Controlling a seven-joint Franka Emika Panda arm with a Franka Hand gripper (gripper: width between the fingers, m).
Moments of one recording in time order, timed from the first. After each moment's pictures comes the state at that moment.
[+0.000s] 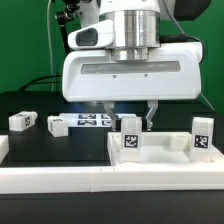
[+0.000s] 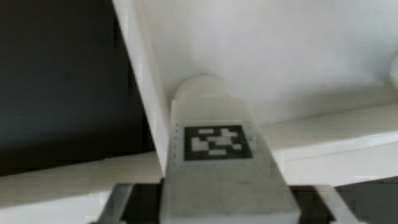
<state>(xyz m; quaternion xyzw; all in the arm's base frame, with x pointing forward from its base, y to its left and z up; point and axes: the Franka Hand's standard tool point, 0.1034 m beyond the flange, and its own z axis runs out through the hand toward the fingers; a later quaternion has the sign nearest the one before) 0.623 0.007 0.077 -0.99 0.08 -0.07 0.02</state>
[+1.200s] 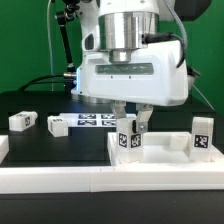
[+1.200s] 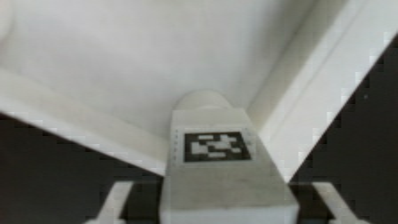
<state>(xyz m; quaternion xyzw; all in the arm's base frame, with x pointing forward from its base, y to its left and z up) 0.620 0.009 0.075 -0.84 0.53 -0.05 0.05</state>
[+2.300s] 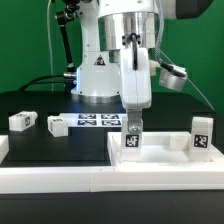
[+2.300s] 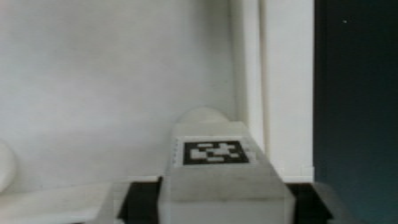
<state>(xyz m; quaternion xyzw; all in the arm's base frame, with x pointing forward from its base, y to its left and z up) 0.620 0.012 0.075 -0.68 0.73 -0.02 0.07</state>
